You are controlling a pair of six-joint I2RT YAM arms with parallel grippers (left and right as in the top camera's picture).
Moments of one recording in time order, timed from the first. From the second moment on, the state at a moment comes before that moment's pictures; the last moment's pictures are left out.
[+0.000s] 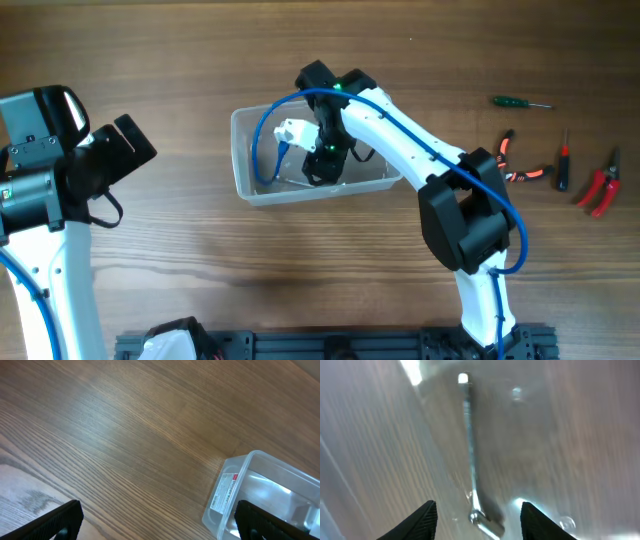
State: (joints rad) left arm 0.26 1.22 1.38 -1.16 -0.03 -0.34; right arm 0.61 2.19 1.81 -1.16 -0.27 -0.63
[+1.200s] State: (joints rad) left arm 0.26 1.22 1.38 -1.17 -0.03 -0.34; right arm -0.23 2.14 1.55 -1.00 0.02 0.27
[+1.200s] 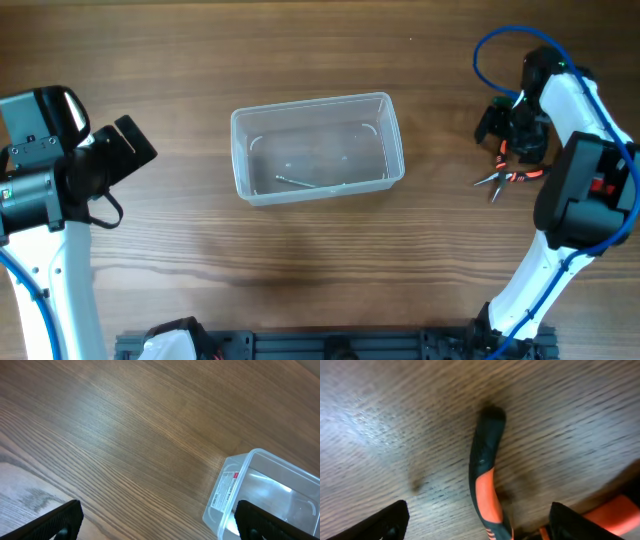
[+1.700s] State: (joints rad) left arm 0.26 1.22 1.38 -1.18 -0.02 -0.34; right arm -0.23 2.13 1.49 -0.93 0.01 0.26
